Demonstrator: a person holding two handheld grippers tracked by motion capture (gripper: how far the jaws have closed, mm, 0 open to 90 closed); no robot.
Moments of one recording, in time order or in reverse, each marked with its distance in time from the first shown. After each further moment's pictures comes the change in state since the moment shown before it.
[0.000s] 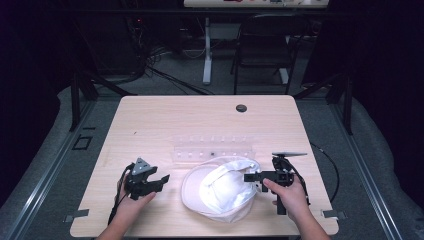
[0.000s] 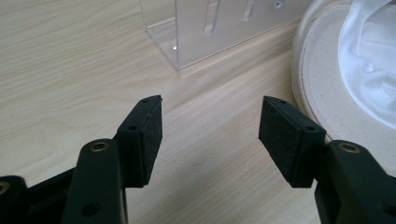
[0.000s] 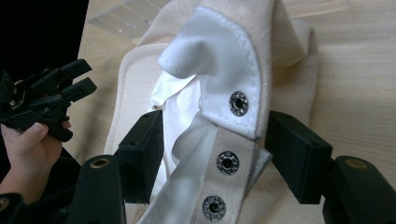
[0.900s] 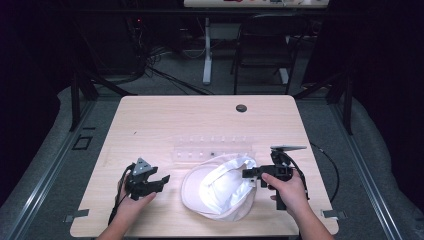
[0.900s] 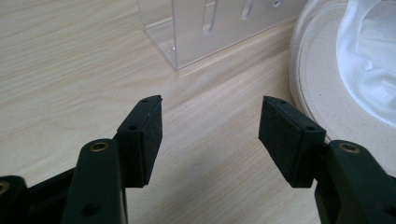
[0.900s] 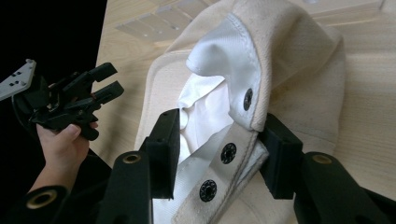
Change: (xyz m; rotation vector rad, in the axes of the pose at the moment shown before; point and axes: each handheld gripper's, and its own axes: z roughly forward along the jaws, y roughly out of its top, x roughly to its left) left arm -0.001 0.000 0.001 0.002 0.002 0.007; right arm 0.023 0.012 -0.012 0.030 0.026 0.022
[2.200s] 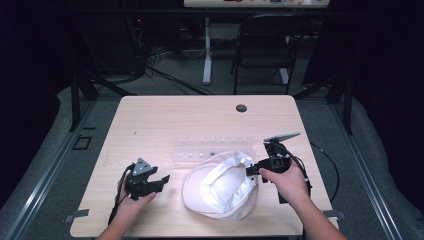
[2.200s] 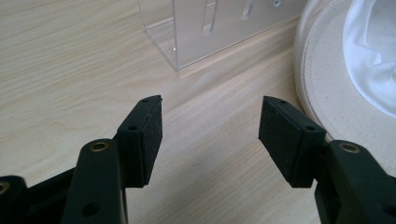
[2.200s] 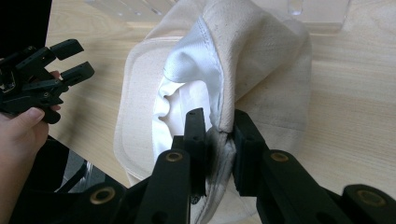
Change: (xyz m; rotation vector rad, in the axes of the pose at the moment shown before) left arm 0.000 -0.001 0.000 -0.001 -0.001 0.005; right arm 0.040 0.016 -0.013 0.093 -0.206 -0.104
